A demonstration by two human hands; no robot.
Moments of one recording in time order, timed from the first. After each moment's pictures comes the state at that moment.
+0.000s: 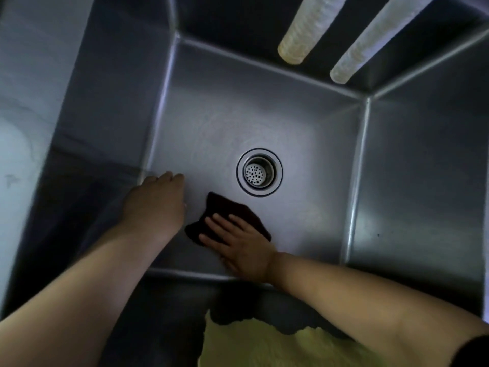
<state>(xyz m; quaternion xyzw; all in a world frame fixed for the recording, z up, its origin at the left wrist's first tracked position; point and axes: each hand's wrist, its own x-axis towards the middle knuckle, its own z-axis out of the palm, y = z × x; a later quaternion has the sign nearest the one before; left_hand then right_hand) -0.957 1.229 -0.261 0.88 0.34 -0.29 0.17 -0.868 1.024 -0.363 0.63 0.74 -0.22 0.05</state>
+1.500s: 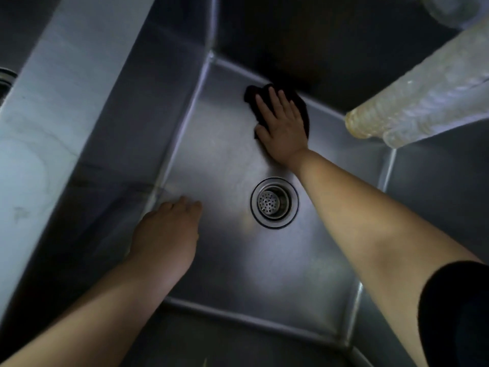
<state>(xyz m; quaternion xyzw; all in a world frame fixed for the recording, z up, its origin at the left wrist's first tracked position) -0.962 1.224 -0.281 0.91 0.33 -0.23 0.14 -0.666 1.227 -0.368 0.82 0.55 -0.13 0.00</state>
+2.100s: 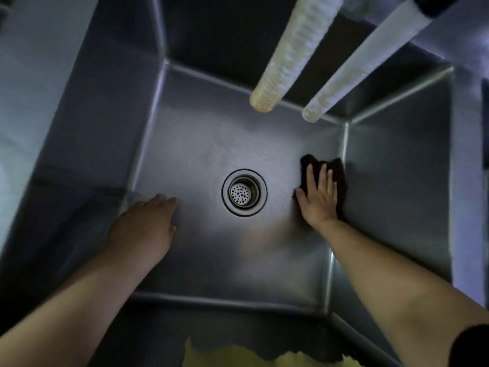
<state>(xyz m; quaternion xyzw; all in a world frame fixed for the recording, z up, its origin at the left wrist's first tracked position) -0.958 1.226 -0.265 0.89 0.33 -0.26 0.19 -0.674 1.002 -0.351 0.94 0.28 -0.19 0.06</state>
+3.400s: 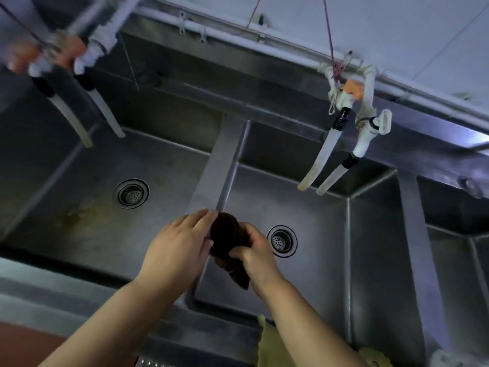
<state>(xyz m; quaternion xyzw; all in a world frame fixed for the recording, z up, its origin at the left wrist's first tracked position) -1.098 1.255 -0.042 0.93 0.31 0.05 0.21 -0.975 1.154 -0.070 0.68 0.14 -0.47 -0.54</state>
